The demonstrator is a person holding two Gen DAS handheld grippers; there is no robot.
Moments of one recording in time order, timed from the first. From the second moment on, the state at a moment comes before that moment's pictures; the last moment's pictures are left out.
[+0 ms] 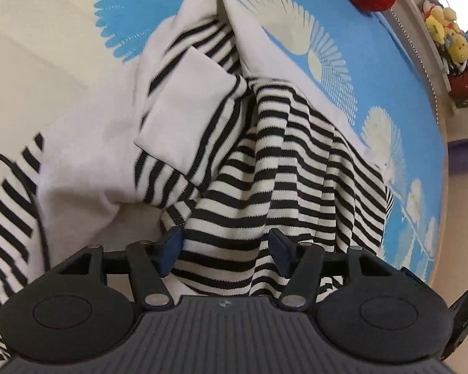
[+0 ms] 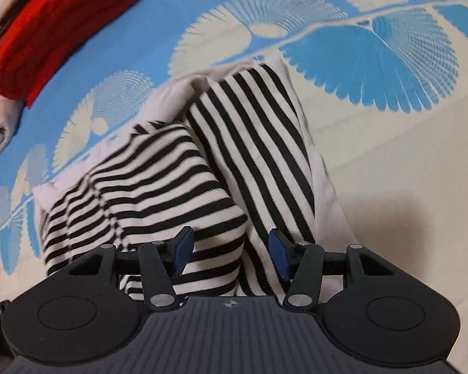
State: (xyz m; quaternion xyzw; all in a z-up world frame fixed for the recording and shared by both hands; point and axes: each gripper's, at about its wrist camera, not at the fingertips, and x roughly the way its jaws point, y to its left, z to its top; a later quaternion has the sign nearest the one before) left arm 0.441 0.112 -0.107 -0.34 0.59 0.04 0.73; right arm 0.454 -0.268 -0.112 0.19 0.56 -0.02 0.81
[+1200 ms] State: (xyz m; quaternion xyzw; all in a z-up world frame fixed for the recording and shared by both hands) left arm 0.469 0.149 -0.107 -0.35 0.55 0.10 0.75; right arm 0.453 -0.298 -0.111 0.29 0.54 -0.06 0.79
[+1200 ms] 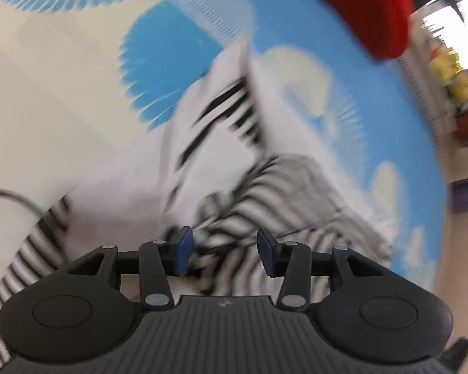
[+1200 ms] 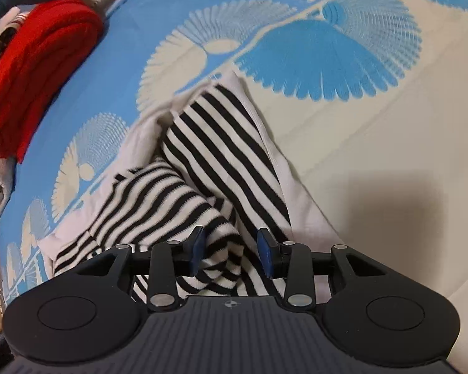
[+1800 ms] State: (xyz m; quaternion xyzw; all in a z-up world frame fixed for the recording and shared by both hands) left arm 0.466 0.144 -0.067 -0.25 0.50 0.11 0.82; right arm 0.445 -0.294 -0.073 0.22 0.48 -0.10 0.84
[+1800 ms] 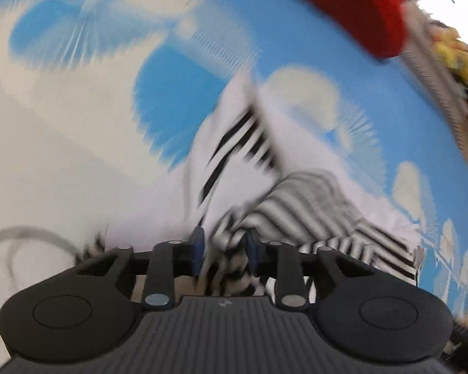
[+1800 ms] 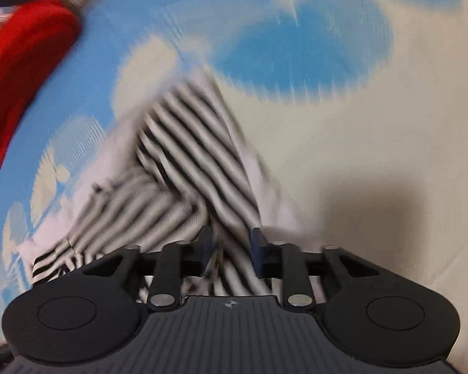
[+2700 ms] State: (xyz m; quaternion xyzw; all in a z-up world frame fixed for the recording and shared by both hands) left arm 0.454 0.157 -0.097 -0.26 0.57 0.08 0.77; right arm 0.431 -0.307 -0.107 0.25 0.56 -0.05 0.79
